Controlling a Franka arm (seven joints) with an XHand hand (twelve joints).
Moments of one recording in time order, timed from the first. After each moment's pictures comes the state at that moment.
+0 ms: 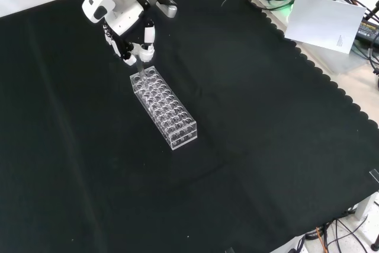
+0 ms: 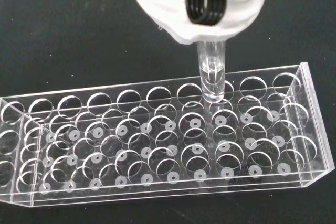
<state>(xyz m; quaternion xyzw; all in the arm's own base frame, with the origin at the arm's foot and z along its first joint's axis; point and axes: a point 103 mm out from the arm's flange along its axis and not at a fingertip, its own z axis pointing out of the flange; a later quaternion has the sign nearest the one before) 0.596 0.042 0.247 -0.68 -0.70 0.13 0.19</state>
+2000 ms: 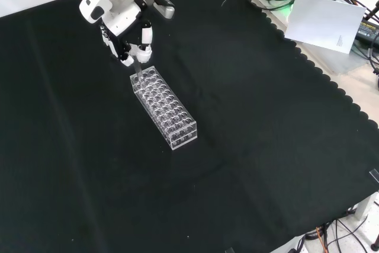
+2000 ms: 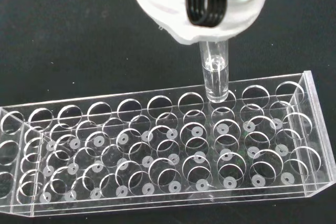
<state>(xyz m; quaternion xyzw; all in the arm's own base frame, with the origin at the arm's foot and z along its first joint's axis) 0.603 0.041 0.247 -0.68 -0.70 0.12 0.19</state>
